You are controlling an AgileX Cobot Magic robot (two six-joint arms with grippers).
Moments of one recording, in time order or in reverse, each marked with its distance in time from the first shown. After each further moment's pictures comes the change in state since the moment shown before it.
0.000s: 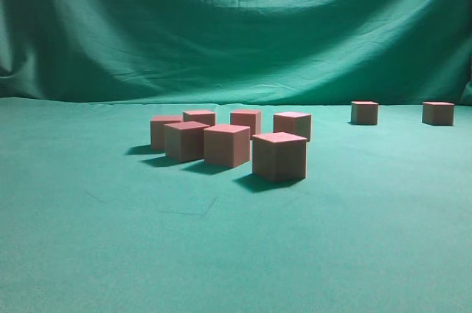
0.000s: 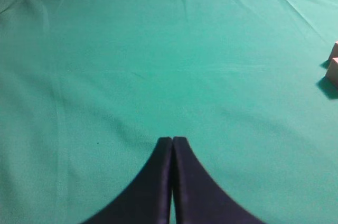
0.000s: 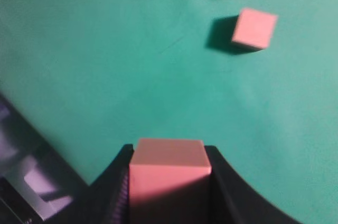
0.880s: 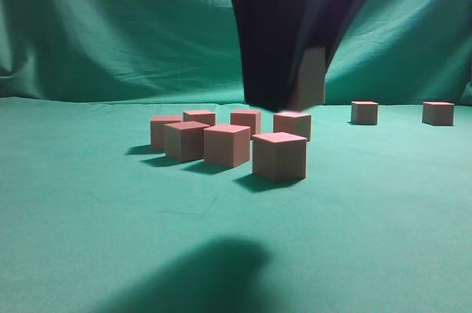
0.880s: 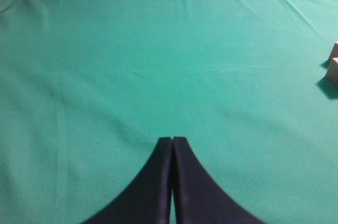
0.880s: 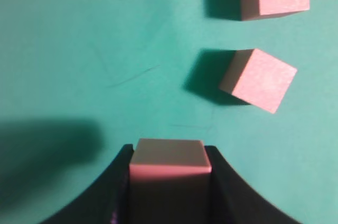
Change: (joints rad) left arm 0.000 0.000 0.000 0.000 0.000 0.000; right arm 0.113 0.268 0.067 -0.288 -0.275 0.086
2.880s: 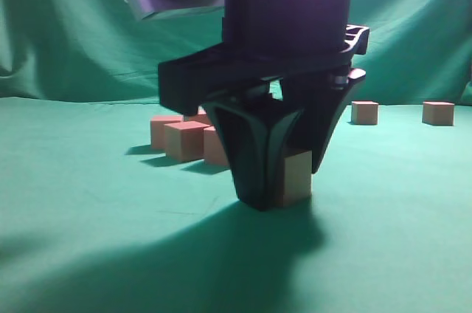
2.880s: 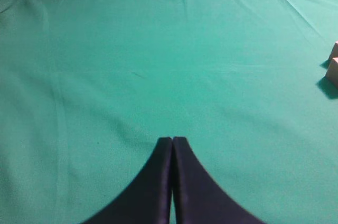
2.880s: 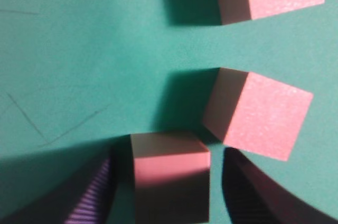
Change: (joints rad) left arm 0.000 0.000 0.000 0.000 0.000 0.000; right arm 0.000 0.176 0.000 -0.166 -0.105 0.242
